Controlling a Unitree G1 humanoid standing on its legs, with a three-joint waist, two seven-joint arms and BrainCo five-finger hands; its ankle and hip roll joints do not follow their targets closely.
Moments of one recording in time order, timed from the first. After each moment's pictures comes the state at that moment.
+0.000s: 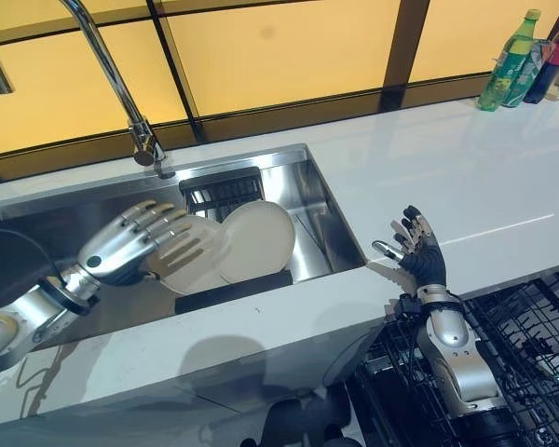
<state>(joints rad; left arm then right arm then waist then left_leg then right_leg) -0.18 1.12 -0.26 0.11 0.97 -0.30 0.60 0.00 -0.57 0.08 -0.07 0.50 -0.11 -0.20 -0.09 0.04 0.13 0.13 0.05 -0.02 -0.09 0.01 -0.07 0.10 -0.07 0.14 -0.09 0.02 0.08</state>
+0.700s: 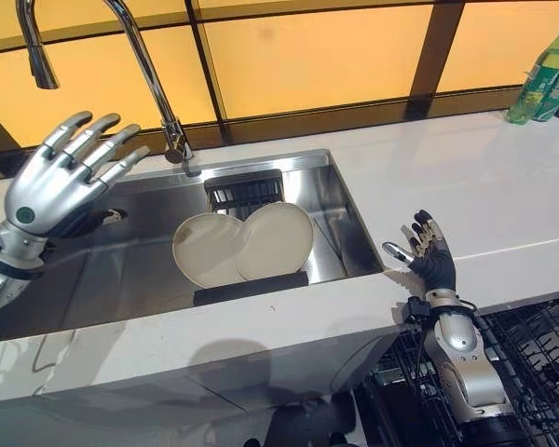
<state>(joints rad) -0.14 1.16 0.02 -0.09 1.01 -0.30 0.61 0.03 -0.57 0.03 -0.08 0.50 -0.10 -0.20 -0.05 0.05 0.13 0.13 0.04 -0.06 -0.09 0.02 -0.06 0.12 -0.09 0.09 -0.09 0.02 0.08</state>
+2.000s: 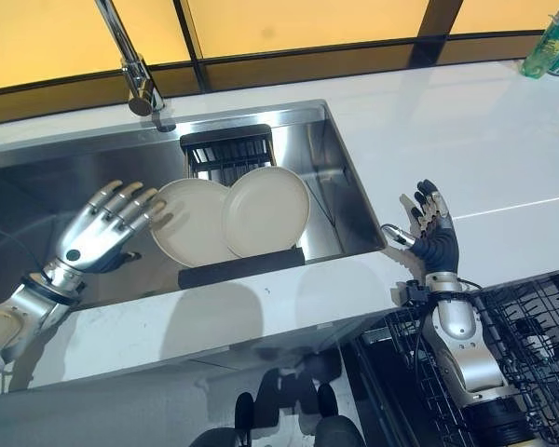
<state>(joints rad) -0.30 1.07 -0.40 0.33 1.04 -0.13 0.91 -0.05 -0.62 0.09 -0.07 0.48 -0.24 -0.26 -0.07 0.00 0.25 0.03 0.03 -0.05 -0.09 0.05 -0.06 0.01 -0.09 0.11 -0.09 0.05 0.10</state>
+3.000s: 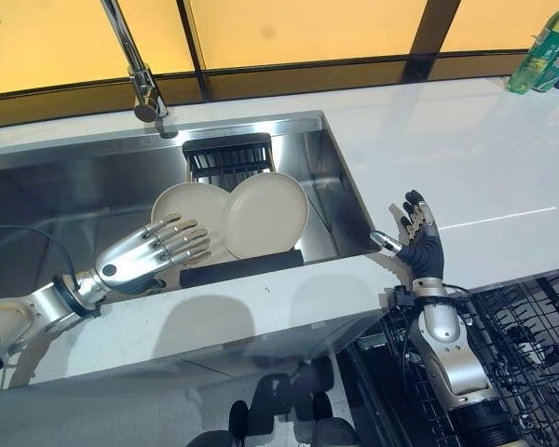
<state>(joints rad) -0.33 1.12 -0.49 0.26 1.19 -0.43 0.78 -0.04 -0.56 0.13 -0.06 0.46 -0.22 -0.27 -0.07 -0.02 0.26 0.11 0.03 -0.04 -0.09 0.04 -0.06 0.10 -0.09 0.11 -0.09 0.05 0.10</state>
